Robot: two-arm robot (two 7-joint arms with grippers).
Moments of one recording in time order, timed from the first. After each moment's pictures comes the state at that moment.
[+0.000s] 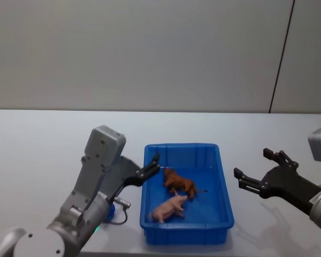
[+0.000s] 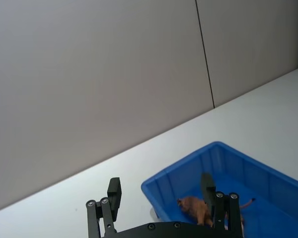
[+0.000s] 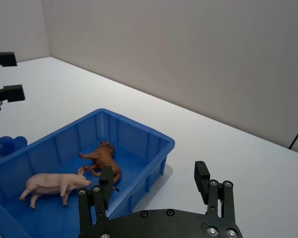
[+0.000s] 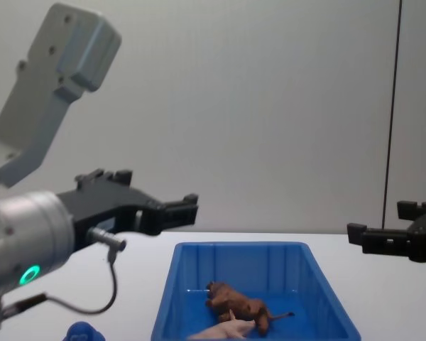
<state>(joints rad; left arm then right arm) -0.18 0.43 0.44 -1.71 -0.22 0.12 0.02 0.11 0.39 -0.22 -1.64 0.26 0.15 0.39</state>
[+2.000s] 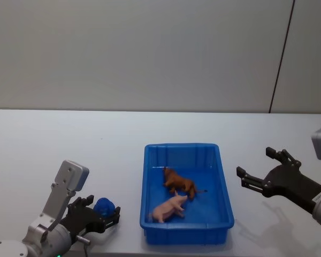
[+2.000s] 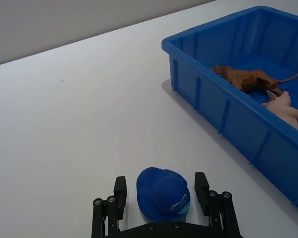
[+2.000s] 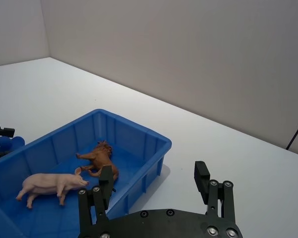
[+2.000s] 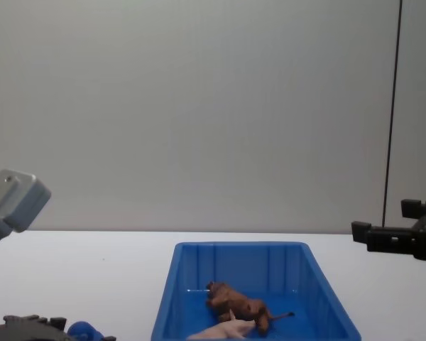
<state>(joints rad) -0.17 0.49 0.36 -1.48 -0.38 0.30 -0.16 0.11 0.39 -0.21 -1.63 0.27 0.14 0.40</state>
